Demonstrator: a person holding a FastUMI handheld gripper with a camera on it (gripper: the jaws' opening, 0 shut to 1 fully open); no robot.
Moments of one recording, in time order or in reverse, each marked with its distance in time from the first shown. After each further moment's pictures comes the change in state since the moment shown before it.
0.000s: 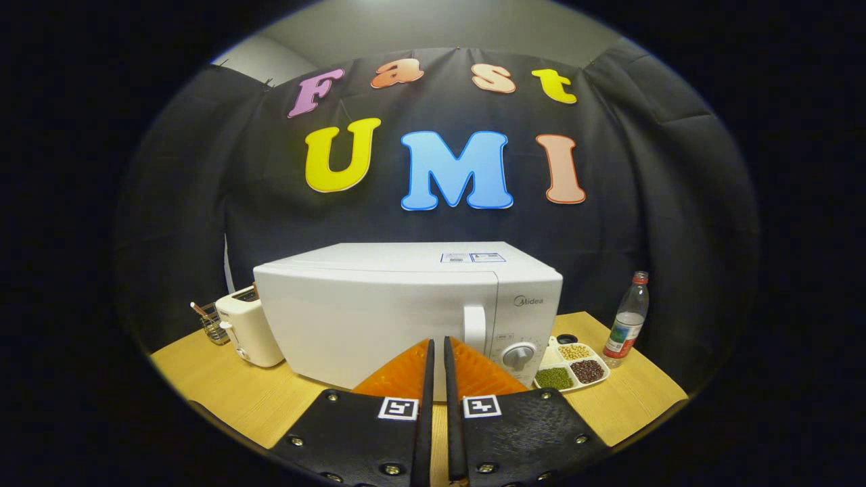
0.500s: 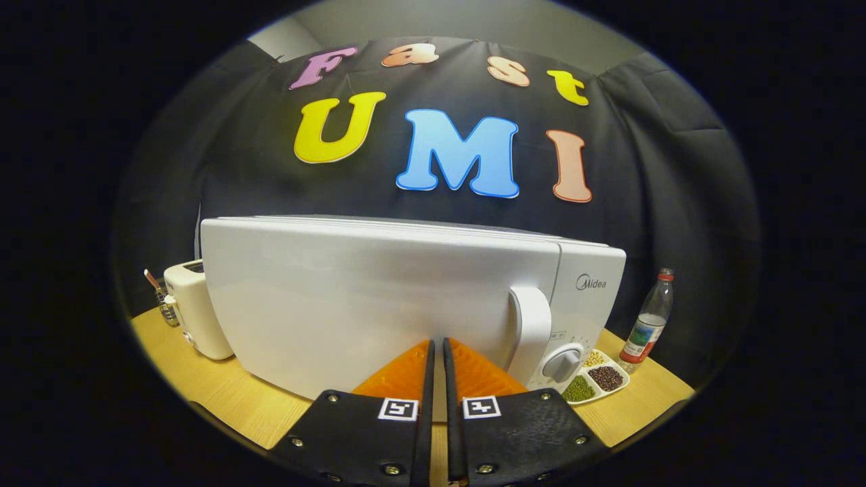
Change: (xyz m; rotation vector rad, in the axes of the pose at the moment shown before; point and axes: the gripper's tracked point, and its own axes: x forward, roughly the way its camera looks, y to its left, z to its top) arm 0.110 0.014 -0.056 -0.052 0.045 -0.093
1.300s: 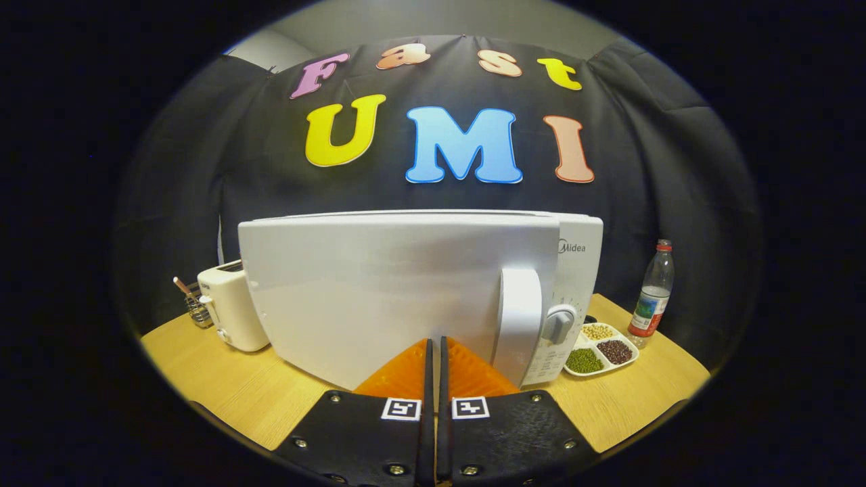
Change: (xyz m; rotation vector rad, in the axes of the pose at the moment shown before) arm -0.026 0.003 -0.011 0.033 0.010 0.059
